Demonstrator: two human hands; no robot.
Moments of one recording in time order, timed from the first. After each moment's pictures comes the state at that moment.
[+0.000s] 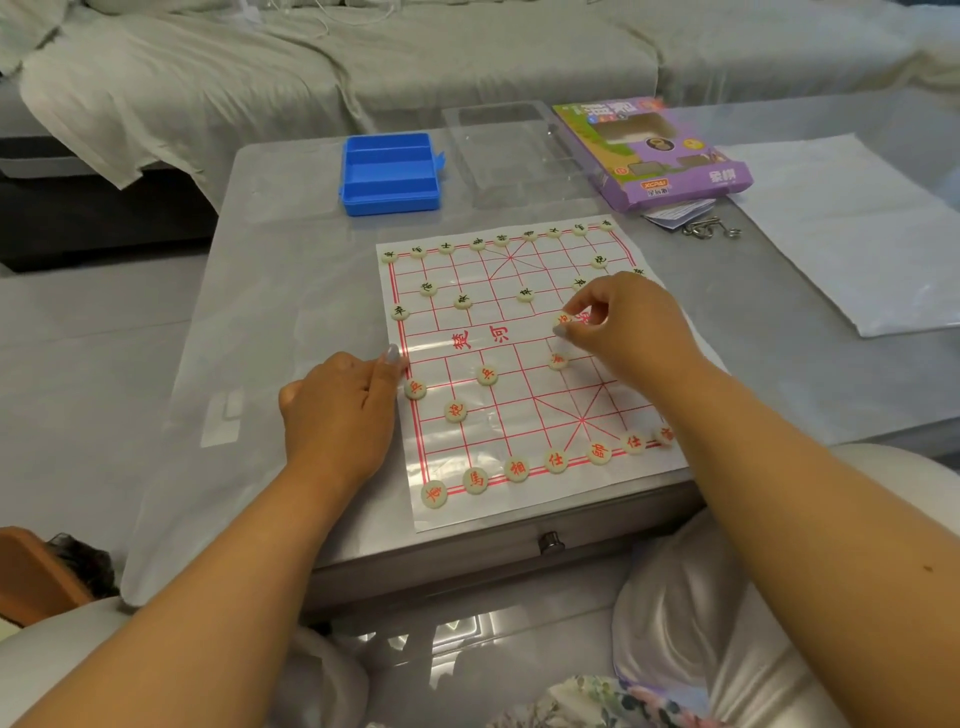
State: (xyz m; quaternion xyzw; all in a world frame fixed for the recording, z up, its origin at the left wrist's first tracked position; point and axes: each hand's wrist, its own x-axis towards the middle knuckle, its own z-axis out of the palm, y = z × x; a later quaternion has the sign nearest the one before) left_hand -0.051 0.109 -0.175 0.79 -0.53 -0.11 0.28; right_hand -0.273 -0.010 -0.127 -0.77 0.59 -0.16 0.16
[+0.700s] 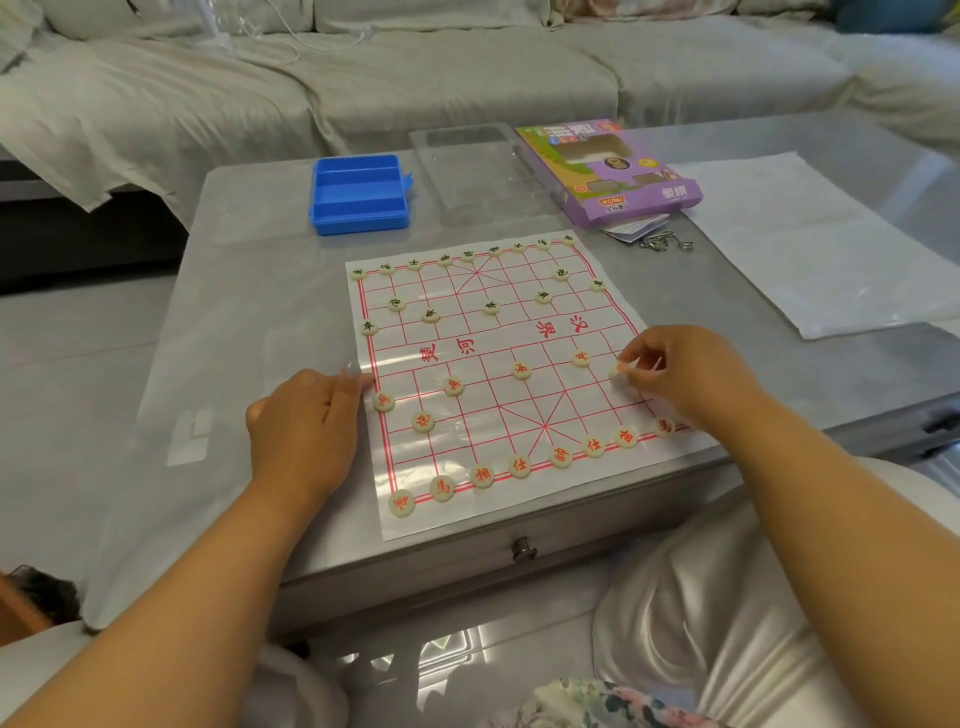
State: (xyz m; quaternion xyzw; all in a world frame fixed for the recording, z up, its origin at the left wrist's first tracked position) left_hand -0.050 0.111 -0.176 0.79 -0.53 -0.10 0.30; right_hand -0.357 0.008 -0.131 -0.74 0.64 -0.10 0.17
